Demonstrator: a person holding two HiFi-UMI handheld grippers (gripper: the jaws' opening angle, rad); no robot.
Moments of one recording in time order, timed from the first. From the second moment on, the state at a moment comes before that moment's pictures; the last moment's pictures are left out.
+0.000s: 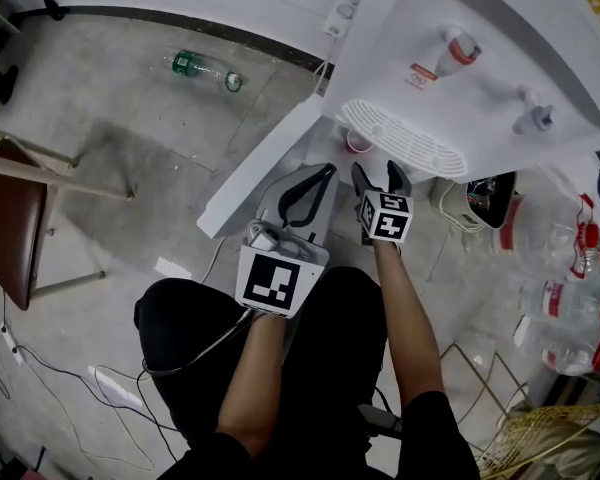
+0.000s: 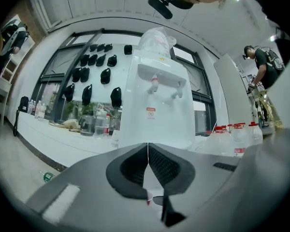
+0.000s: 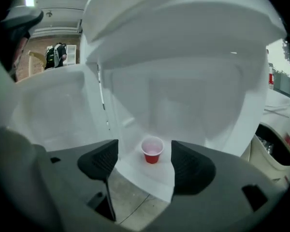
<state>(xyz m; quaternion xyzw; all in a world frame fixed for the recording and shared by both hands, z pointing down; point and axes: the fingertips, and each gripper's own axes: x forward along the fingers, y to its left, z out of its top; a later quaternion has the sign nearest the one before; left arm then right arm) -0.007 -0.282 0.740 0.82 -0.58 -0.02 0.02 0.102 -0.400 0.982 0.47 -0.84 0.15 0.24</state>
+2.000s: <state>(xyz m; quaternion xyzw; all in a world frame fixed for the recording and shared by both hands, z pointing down) -0.021 -0.281 0.749 0.81 -0.58 -0.02 0.03 0.084 -0.414 1.037 0.46 -0.82 0.19 0.29</state>
